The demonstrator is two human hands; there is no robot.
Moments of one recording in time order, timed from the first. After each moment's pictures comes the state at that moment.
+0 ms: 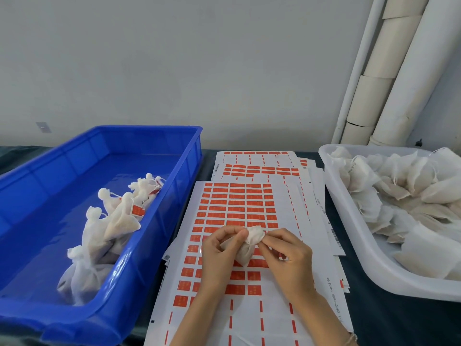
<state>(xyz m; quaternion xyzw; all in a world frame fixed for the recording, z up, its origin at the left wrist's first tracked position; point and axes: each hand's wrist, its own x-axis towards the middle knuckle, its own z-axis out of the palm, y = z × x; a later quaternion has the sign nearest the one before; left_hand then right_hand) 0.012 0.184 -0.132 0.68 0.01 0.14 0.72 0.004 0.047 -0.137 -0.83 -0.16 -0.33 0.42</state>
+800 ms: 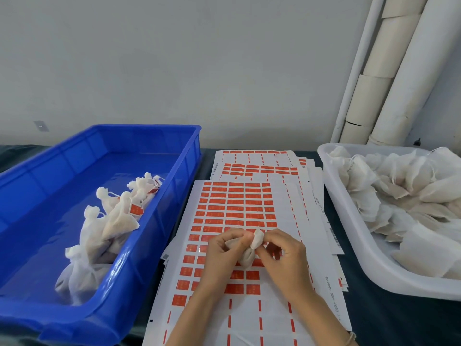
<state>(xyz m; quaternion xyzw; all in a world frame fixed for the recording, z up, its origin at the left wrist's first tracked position) 0.011 0.184 -0.130 0.69 -0.03 0.04 0.72 0.001 0.052 -0.130 -0.80 -0.15 -0.28 0.50</state>
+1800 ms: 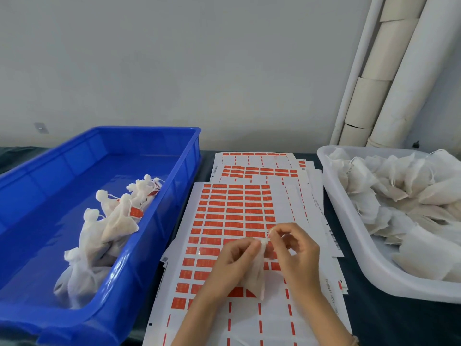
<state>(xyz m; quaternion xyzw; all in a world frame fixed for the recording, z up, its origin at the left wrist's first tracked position) 0.002 0.181 -0.123 0.74 -0.15 -0.04 0.66 0.005 0.040 -0.130 -0.75 -0.06 -0.29 0.59</state>
